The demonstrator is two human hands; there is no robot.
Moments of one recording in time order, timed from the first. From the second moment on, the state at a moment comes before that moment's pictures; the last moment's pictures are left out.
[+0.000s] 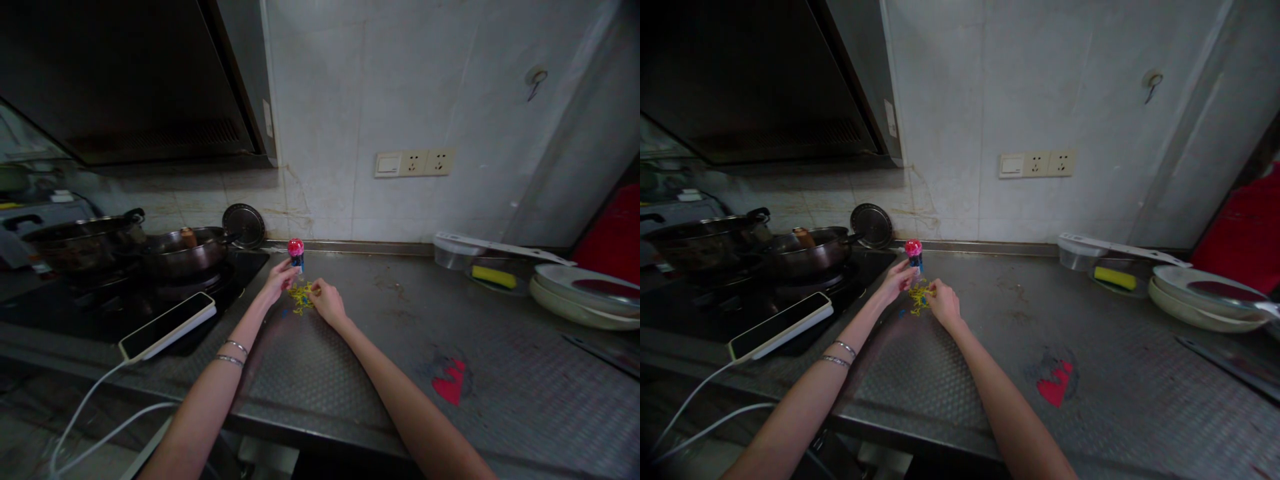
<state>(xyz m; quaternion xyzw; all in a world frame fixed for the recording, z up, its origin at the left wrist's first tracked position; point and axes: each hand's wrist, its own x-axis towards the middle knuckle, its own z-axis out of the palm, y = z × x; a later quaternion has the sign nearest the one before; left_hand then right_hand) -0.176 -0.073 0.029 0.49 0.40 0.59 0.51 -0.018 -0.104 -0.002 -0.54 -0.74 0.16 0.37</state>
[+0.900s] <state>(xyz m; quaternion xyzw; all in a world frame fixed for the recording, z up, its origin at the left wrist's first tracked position) -0.149 -0.075 0.028 0.41 0.45 0.64 0.47 -0.017 -0.027 0.067 -0.29 -0.43 0.57 0.64</state>
